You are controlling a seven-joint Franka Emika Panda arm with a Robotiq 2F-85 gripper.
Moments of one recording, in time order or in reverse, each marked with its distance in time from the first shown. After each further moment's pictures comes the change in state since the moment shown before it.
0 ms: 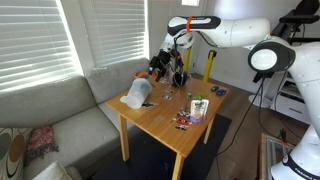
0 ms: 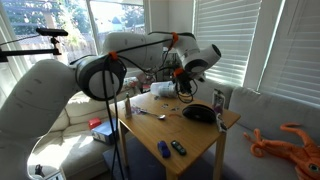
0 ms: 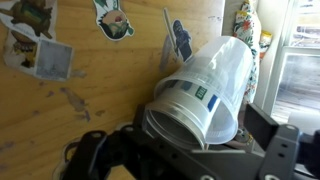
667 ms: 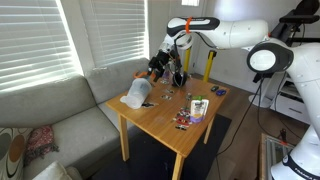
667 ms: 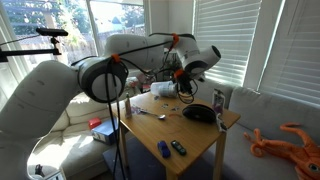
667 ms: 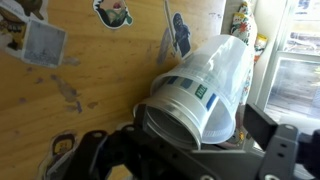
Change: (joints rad) arm -0.013 0.018 0.030 0.016 0.000 0.014 -0.049
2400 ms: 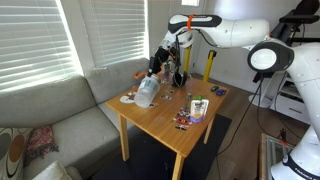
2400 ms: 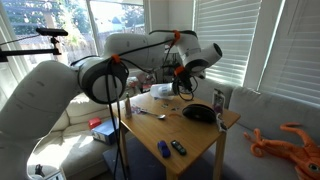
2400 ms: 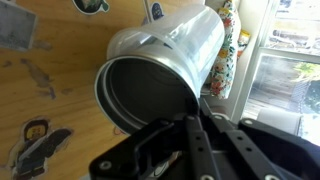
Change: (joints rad) arm -0.029 -0.002 0.042 0.022 0.042 0.000 -0.014
